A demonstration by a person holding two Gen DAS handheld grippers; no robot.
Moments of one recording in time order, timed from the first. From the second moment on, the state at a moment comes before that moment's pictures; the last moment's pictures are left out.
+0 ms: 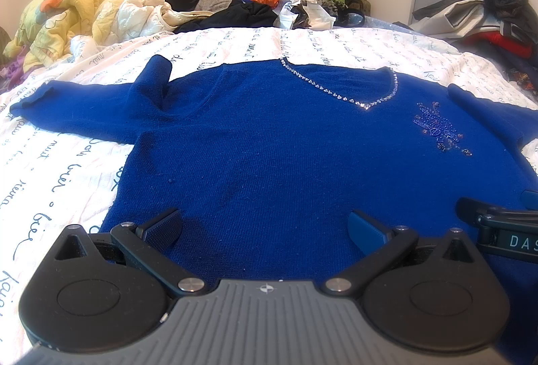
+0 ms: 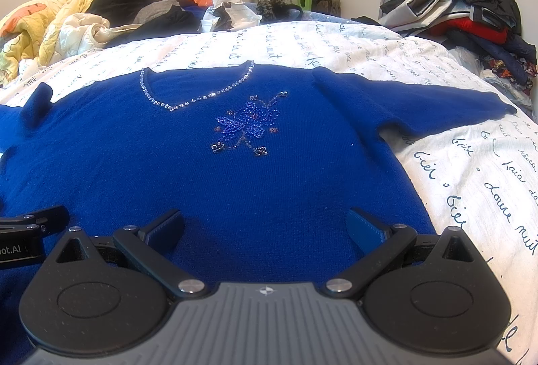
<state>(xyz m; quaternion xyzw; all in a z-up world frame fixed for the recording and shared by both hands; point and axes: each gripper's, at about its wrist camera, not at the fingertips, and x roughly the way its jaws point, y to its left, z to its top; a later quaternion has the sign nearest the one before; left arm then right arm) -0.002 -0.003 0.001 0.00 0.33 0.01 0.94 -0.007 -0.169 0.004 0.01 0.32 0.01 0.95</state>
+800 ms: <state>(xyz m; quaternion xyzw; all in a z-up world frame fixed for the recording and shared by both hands) -0.001 -0.005 0.001 0.00 0.33 0.01 0.94 0.065 -0.402 0.063 0.34 0.24 0.03 0.91</state>
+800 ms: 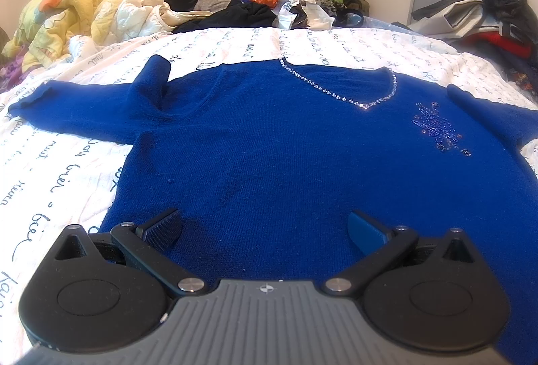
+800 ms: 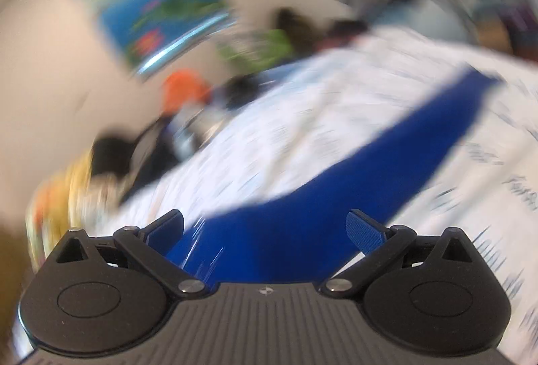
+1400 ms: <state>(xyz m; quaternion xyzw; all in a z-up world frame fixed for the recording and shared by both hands) 0.000 -0.009 0.000 0.00 0.33 0.01 0.94 0.164 -0.551 0.010 0.39 0.28 -0.16 0.86</state>
